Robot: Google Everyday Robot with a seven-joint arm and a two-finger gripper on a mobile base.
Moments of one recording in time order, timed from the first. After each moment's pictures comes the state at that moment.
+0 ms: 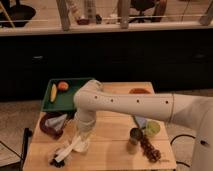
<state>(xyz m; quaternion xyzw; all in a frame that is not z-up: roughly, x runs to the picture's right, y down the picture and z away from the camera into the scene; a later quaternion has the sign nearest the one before) -0.108 0.224 0.671 -0.36 -0.28 -0.33 0.83</state>
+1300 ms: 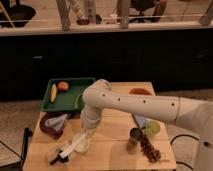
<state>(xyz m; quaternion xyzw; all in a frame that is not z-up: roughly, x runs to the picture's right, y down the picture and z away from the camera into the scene) -0.091 0.217 0.689 -0.36 -0.29 -0.28 0.84</state>
